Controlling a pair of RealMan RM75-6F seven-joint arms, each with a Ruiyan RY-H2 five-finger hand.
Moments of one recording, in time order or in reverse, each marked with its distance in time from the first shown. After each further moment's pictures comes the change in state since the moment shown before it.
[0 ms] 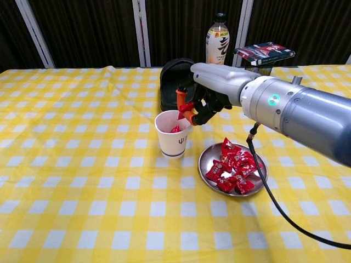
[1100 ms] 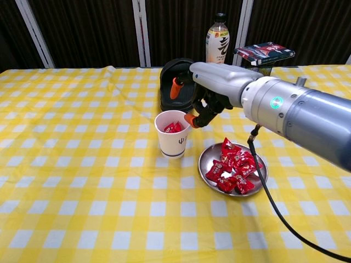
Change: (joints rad) left arm 0.001 -0.001 -0.003 0.001 -0.006 0.004 -0.001; right arm 0.014 0.024 -0.063 -0.070 -0.002 0.101 -0.011
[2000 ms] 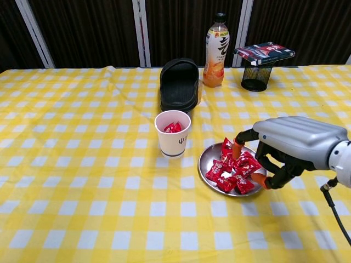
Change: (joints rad) left arm 0.015 -0.022 0.004 0.012 0.041 0.054 0.023; right arm -0.200 0.151 -0.272 -0.180 -0.096 0.080 -0.067
